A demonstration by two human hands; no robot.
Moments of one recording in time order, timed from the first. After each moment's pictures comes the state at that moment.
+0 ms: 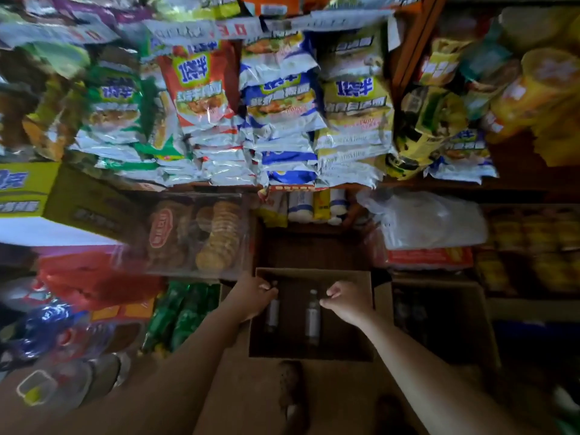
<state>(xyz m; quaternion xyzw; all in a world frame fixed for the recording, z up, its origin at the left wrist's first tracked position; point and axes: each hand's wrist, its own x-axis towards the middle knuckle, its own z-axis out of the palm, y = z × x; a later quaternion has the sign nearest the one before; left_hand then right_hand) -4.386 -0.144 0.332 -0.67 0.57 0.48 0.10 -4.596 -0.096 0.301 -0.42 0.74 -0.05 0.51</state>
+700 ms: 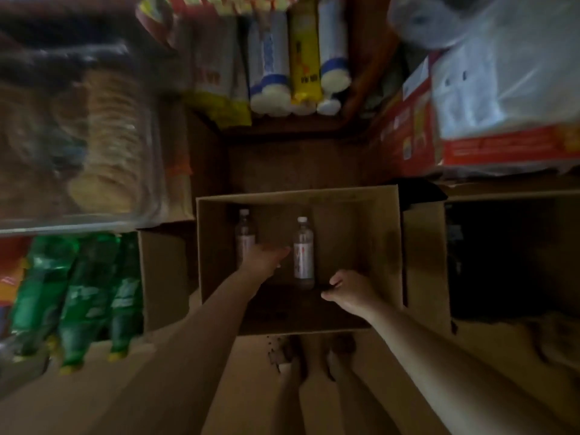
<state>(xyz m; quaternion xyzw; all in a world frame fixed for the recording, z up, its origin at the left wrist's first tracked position) -4.449 -0.135 -0.009 -0.72 0.29 0.63 0.03 -4.615 -0.047 -0.018 -0.32 0.73 0.09 0.60</state>
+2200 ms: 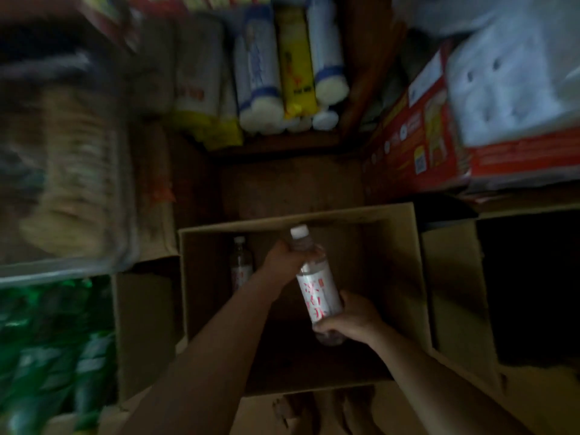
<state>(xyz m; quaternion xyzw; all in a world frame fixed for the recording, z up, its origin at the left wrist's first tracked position) -4.487 -0.166 -0.122 -0.58 0.34 0.74 -0.04 -4.609 -0.047 -0.099 -0.19 0.73 -0.05 0.65</state>
